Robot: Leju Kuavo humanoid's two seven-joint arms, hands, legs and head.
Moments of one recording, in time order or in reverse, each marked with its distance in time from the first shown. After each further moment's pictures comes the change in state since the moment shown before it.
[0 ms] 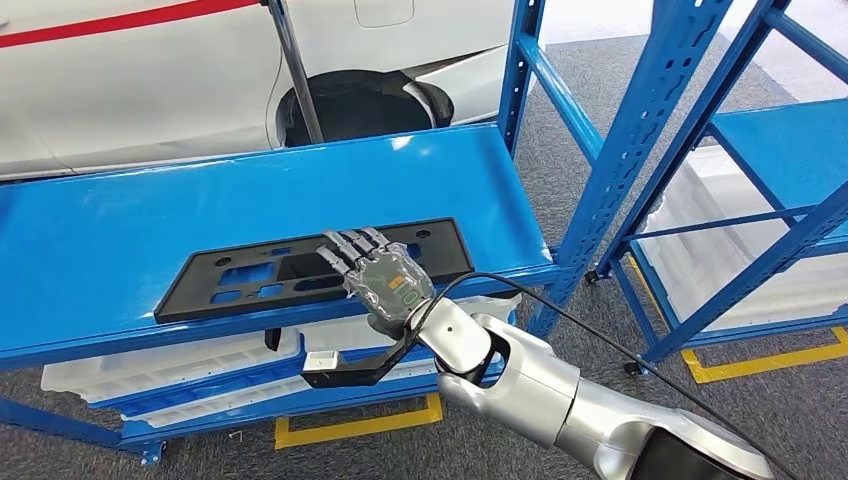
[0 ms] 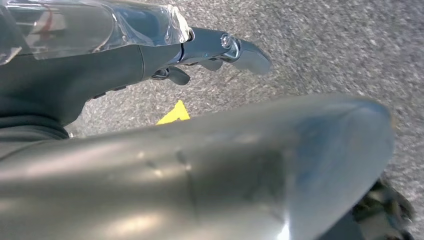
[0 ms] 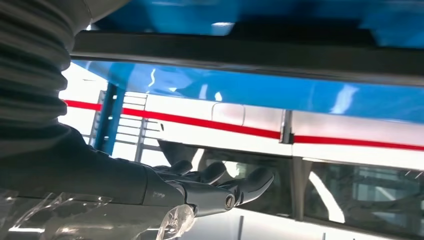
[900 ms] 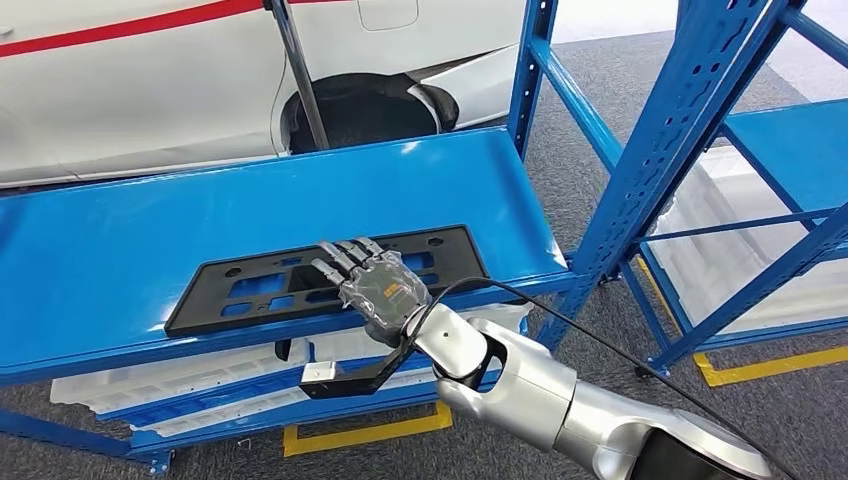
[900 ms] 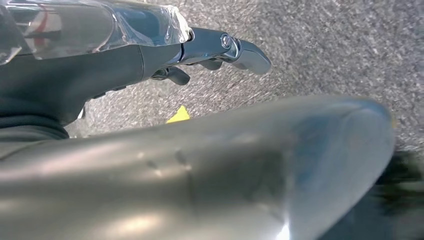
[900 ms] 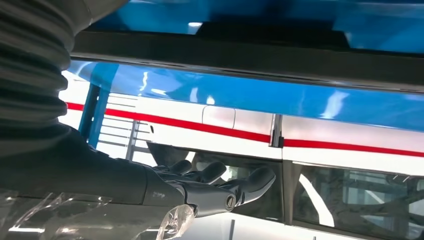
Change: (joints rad) left arm 0.005 0.000 0.000 0.000 0.000 -0.023 -0.002; right arm -0.001 0.000 0.022 0.000 -0.016 0.015 0.002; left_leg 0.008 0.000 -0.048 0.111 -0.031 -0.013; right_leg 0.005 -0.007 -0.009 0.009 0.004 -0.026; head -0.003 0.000
